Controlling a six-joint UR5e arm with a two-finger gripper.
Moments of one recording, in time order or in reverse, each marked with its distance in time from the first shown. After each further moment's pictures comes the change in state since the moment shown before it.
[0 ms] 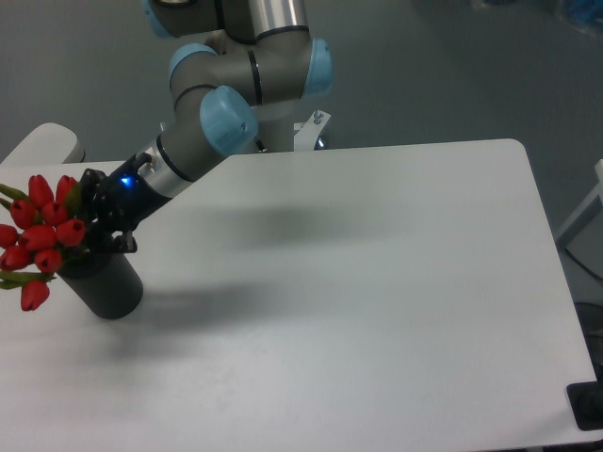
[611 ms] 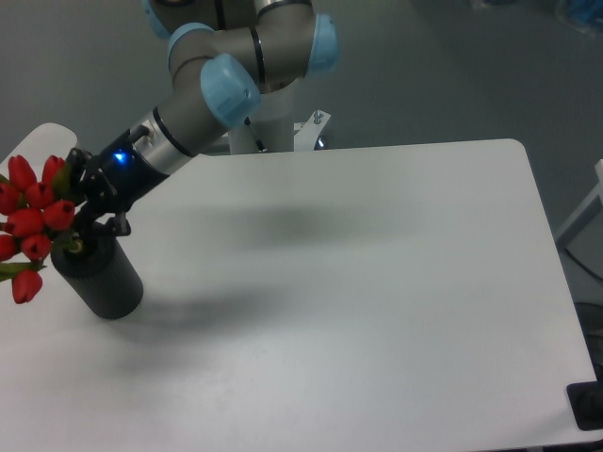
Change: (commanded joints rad) arm 0.018 0.069 0.074 0.000 -0.063 -0.175
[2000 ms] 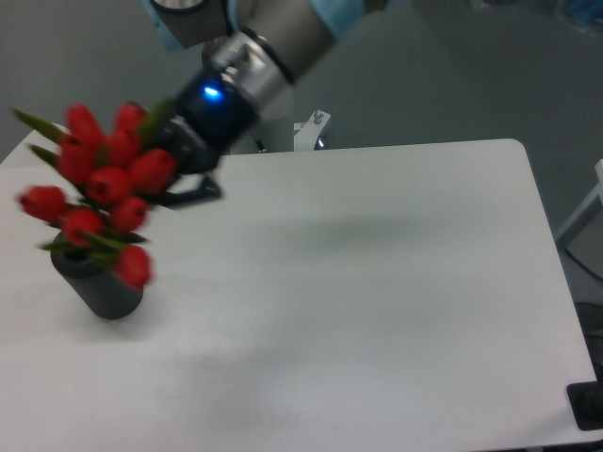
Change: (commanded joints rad) arm 0.328 -0.058 0.173 0.005 -0.080 0.003
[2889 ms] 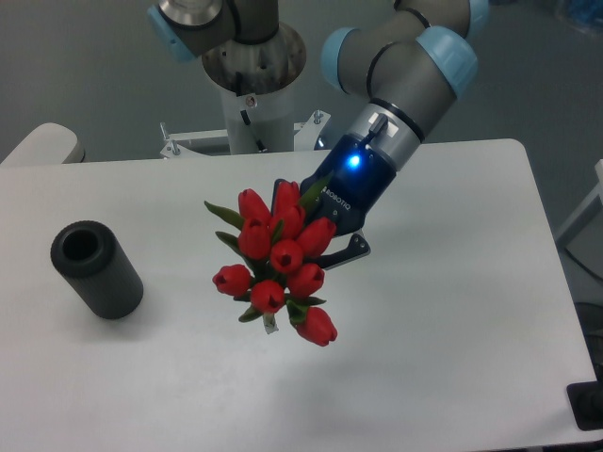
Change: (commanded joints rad) arm 0.081 -0.104 0.014 0.000 0.008 0.178
